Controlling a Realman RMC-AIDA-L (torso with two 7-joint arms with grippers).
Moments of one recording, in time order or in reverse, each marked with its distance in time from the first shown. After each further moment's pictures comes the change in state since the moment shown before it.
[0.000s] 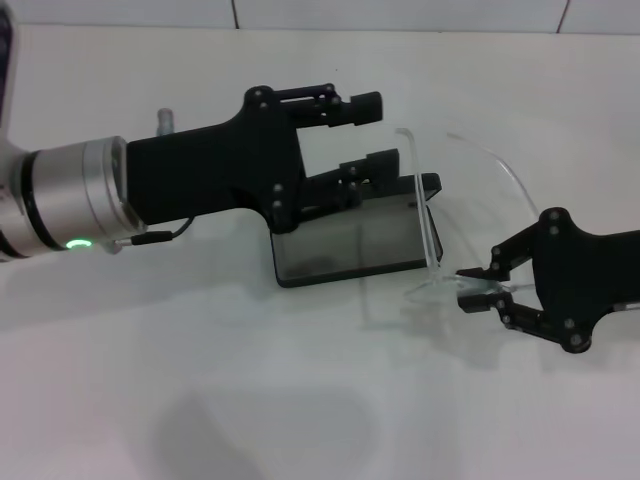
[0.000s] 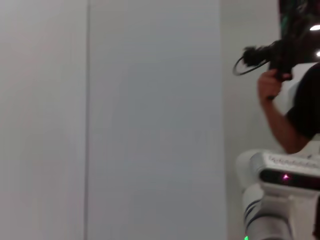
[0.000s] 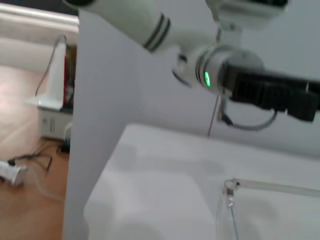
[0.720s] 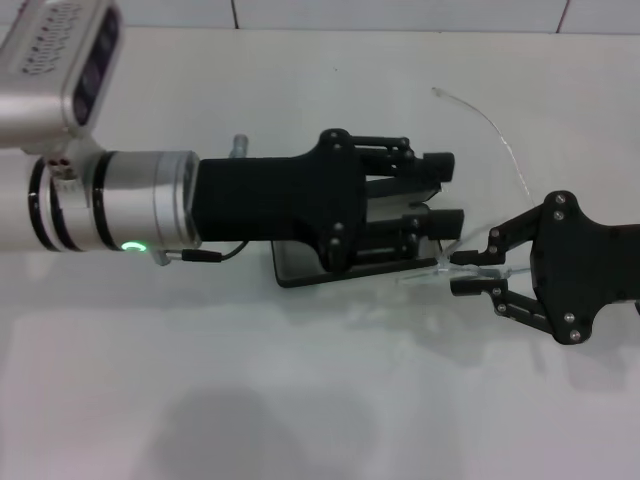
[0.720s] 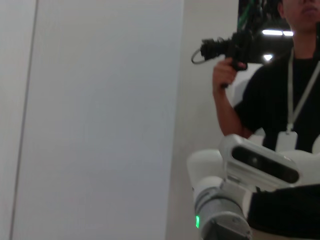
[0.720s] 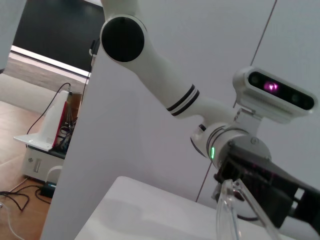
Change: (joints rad) left arm -0.140 -0.006 0.013 -0.132 0.106 0.035 -0.060; right arm 0.009 0.003 0.015 0.111 0.134 -0.045 -0.219
